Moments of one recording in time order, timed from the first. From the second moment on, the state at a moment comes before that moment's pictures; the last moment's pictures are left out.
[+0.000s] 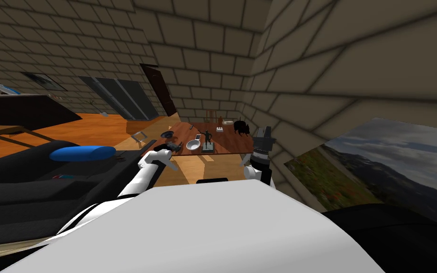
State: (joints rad) left arm -0.17 0.44 0.10 -1.31 0.24 0.54 1.06; right arm 0.46 0.01 -0.02 -2.22 -0.09 -0.64 0.07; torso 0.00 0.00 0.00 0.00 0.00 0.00
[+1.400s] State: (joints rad) left arm -0.38 0.41 0.11 -0.96 0.28 0.87 1.30; right arm 0.46 0.01 -0.02 -2.22 -0.09 -0.64 0.07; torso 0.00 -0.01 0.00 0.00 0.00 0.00
